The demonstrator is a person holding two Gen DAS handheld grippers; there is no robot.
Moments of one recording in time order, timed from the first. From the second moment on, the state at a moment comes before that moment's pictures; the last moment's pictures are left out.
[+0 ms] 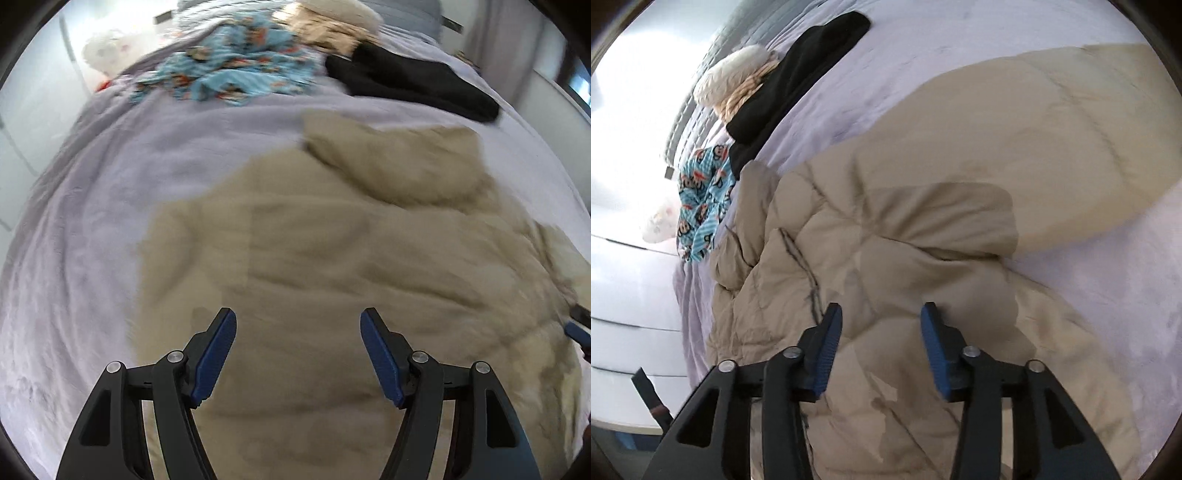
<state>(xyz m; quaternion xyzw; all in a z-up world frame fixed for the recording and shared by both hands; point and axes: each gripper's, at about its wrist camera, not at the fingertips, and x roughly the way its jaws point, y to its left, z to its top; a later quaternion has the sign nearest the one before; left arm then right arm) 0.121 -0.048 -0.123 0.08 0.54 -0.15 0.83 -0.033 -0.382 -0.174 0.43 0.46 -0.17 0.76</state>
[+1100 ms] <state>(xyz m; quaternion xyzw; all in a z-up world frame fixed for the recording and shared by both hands) 0.033 -0.240 -0.128 0.13 0.56 -0.23 0.78 -0.169 -0.548 -0.182 0.50 0.36 -0.26 0.74</state>
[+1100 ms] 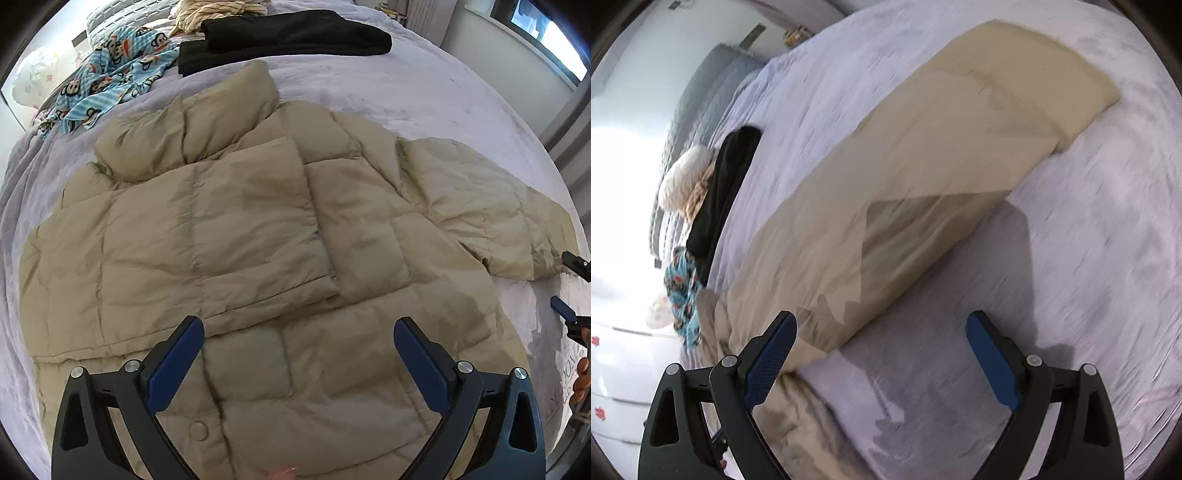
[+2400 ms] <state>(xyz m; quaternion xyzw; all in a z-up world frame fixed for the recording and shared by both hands) 0.088 -0.139 -0.088 0.03 0.52 -0.15 0.84 -0.027 -0.589 -0.098 0.49 0.31 -0.13 0.80</state>
